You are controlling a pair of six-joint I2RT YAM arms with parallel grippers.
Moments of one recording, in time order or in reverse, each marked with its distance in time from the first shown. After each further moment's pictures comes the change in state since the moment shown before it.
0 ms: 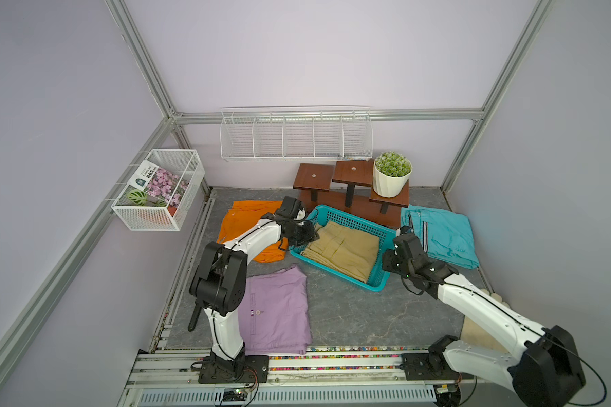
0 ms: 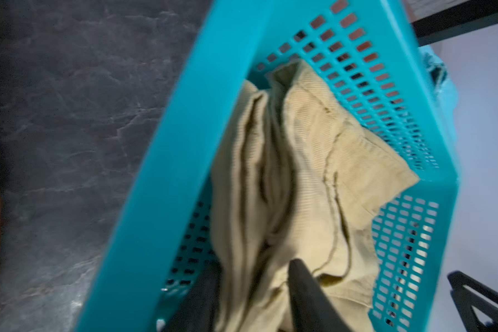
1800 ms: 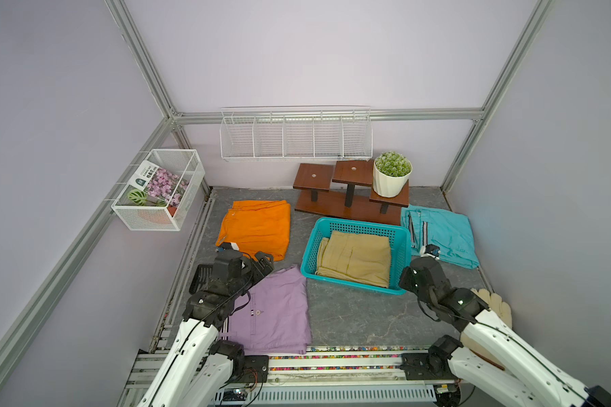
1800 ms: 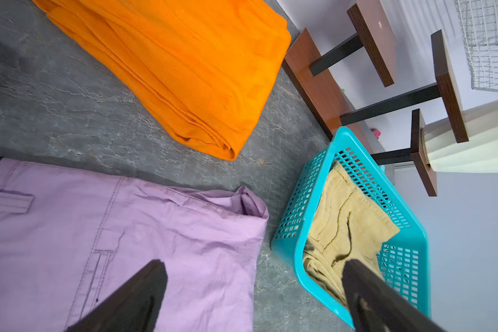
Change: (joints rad) left arm 0.171 -1.100 -0.693 -0.124 -0.300 -0.308; right arm 0.038 -0.394 -0.162 -0.206 0.159 0.164
